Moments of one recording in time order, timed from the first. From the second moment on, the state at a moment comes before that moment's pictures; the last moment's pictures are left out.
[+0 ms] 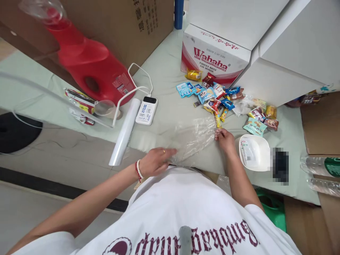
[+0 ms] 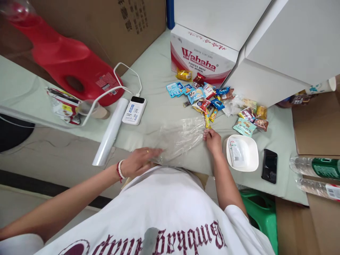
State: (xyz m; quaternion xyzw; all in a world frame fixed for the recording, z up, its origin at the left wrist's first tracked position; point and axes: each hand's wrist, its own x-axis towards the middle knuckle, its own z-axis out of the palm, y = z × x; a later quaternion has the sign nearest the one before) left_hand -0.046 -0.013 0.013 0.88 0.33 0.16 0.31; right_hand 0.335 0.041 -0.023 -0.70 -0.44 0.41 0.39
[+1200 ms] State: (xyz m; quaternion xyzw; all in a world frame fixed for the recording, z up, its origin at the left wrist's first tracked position) left_hand 0.079 0.064 0.006 0.87 0.37 0.24 0.20; right_hand 0.319 0.022 0.024 -0.59 -0.32 0.43 0.60
